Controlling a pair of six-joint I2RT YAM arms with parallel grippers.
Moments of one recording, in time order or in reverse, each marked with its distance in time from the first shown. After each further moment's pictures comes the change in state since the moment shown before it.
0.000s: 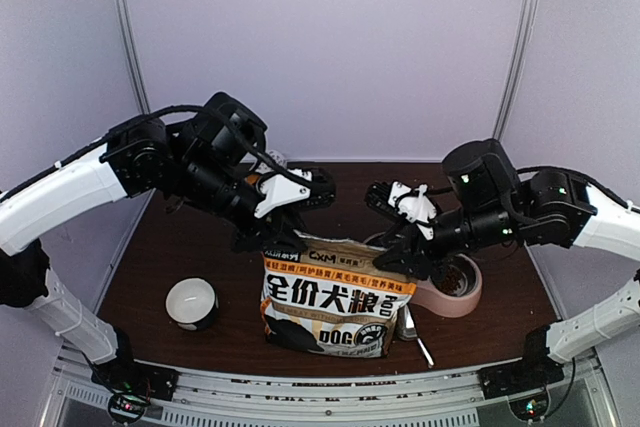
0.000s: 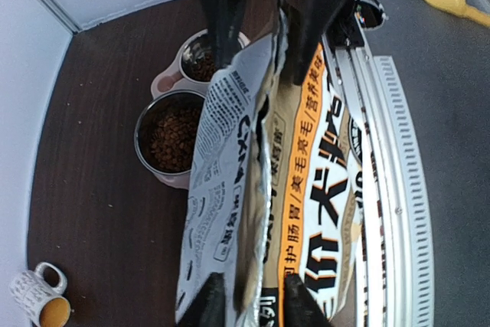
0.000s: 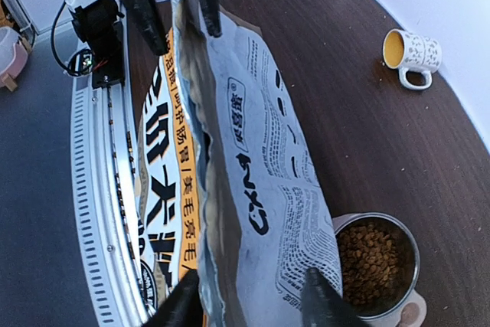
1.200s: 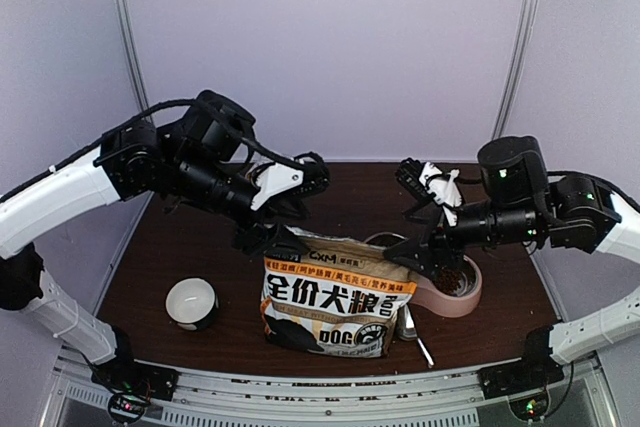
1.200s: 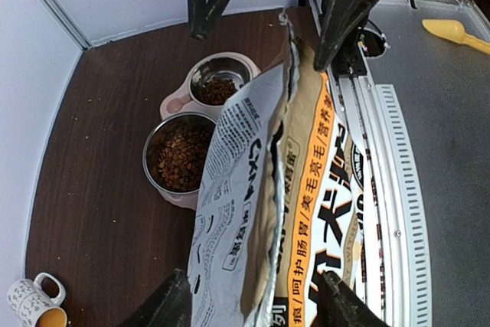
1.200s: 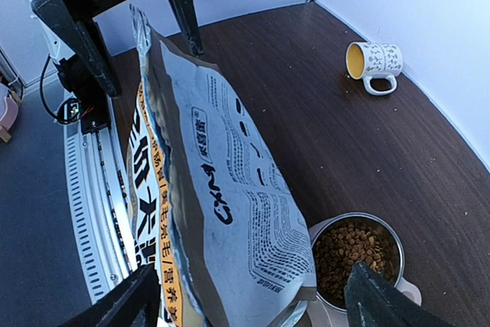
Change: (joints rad) left arm 0.035 -0.060 -0.083 0.133 0.073 -0.040; right arm -0.018 -0.128 -0.053 0.063 0.075 0.118
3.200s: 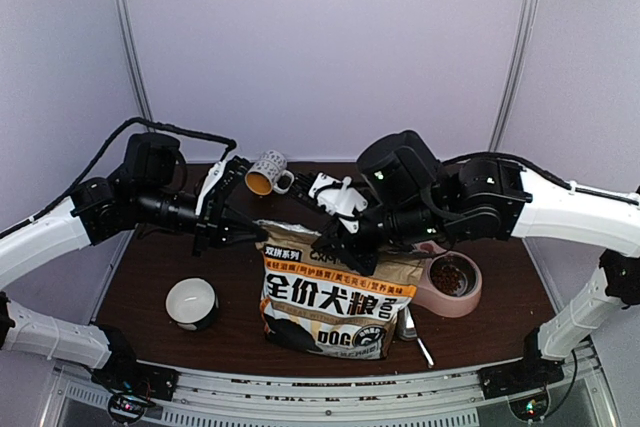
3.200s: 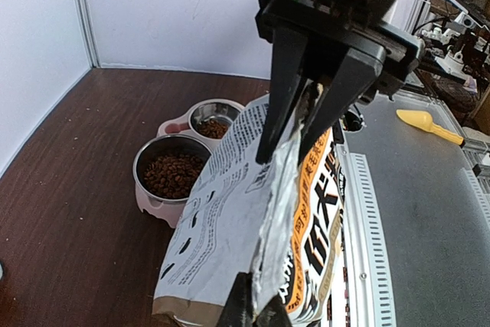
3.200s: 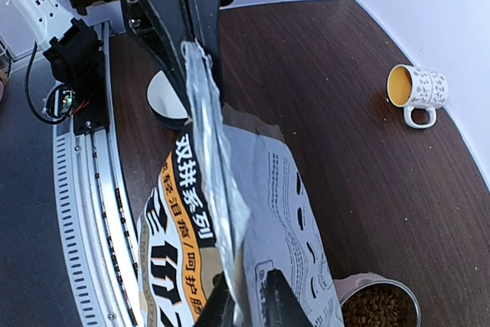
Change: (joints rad) left arm 0.318 -0.329 -0.536 0.437 0.412 -0.205; right arm 0.126 0.470 0.336 0.008 0.082 -0.045
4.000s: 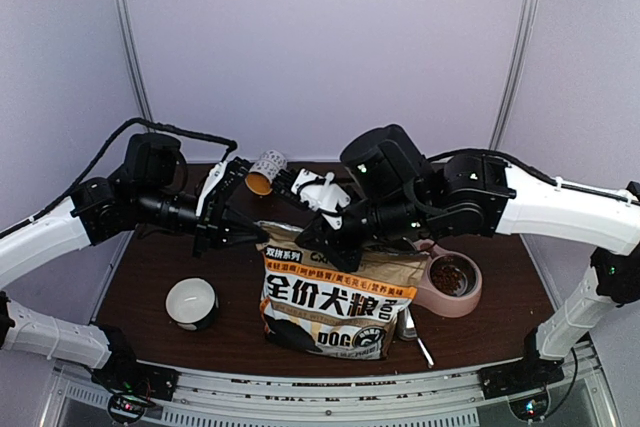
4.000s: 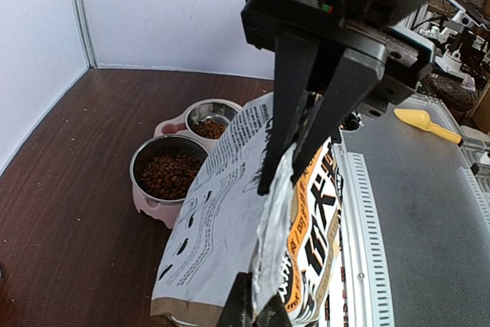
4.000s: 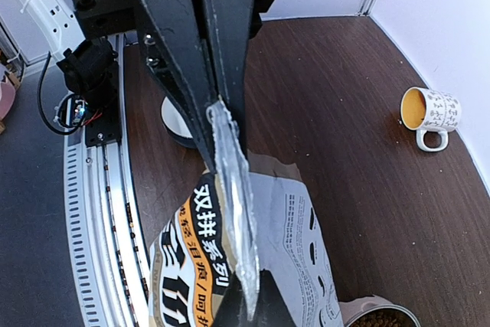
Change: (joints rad) left arm -0.009 0.000 0.002 -0.004 0.000 0.000; right arm -0.002 0.055 0.062 0.010 -0.042 -0.022
